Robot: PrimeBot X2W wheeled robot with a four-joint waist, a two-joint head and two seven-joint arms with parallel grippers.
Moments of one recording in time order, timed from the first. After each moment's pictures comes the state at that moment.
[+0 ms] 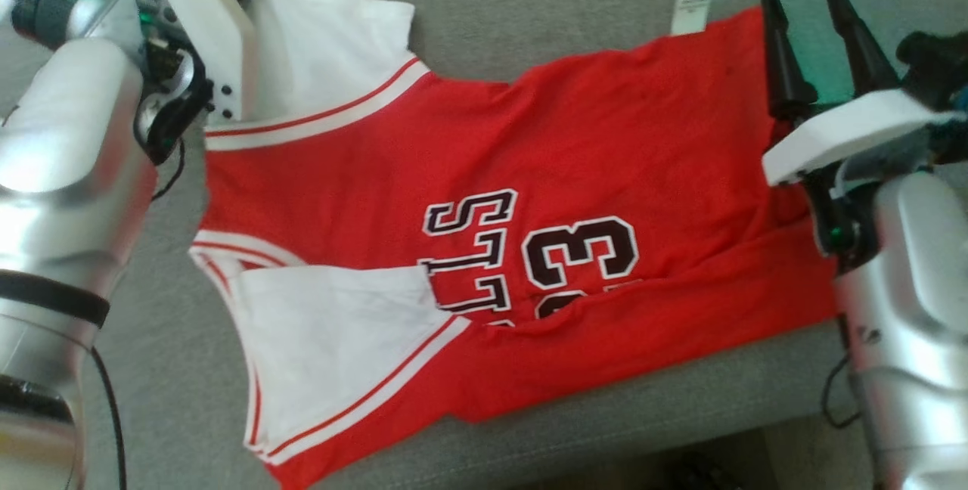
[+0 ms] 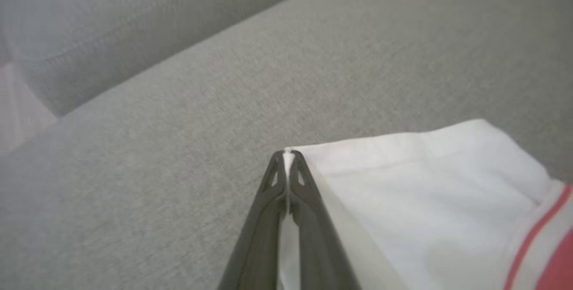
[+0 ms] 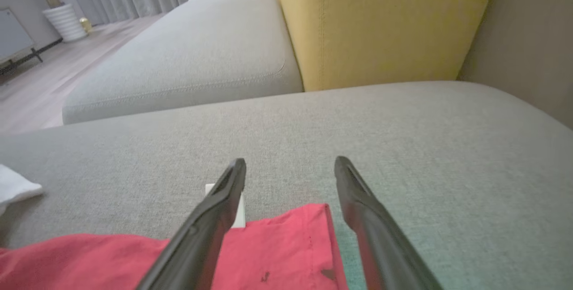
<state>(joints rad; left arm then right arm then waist) -1.05 0.35 -0.69 0.79 -0.51 -0.13 0.24 -0.58 -0.13 0.05 0.38 0.25 0.13 0.02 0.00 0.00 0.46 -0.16</state>
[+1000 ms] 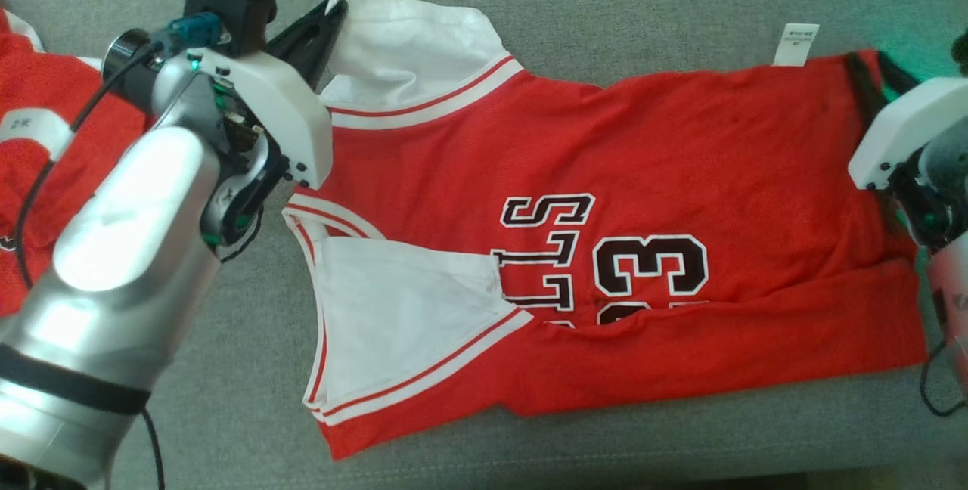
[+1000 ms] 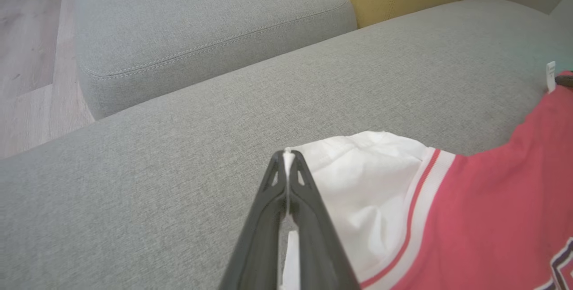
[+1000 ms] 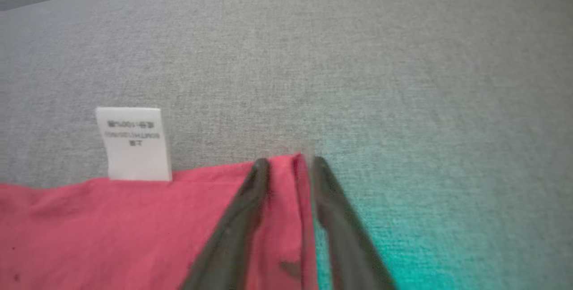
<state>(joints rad) -0.83 0.37 -0.69 0.41 -0.54 -0.02 0.11 -0.70 -0.37 0.16 0.72 0.43 0.13 0.25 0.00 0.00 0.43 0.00</state>
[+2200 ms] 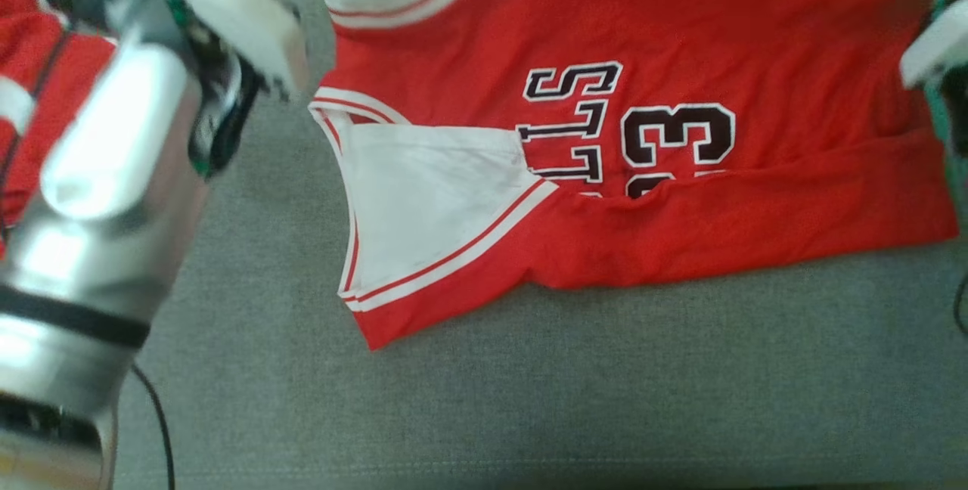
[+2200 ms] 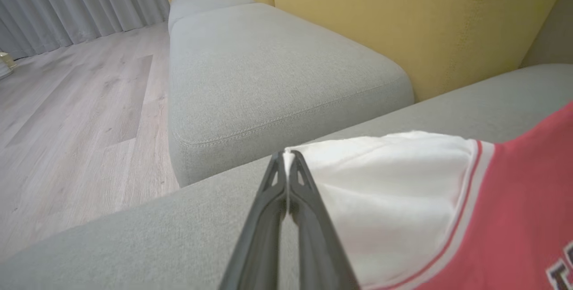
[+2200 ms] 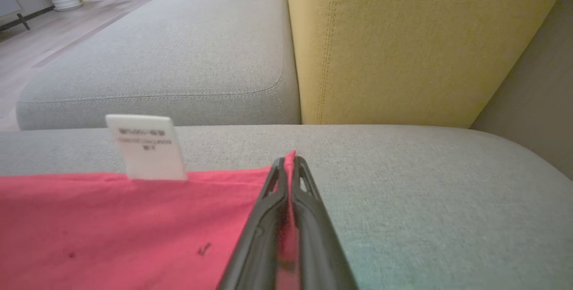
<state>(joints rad) -1.01 0.30 -0.67 0.62 -0.48 0.02 -0.13 -0.99 -0.39 0.20 0.96 0.37 0.13 -0.12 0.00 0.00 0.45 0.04</state>
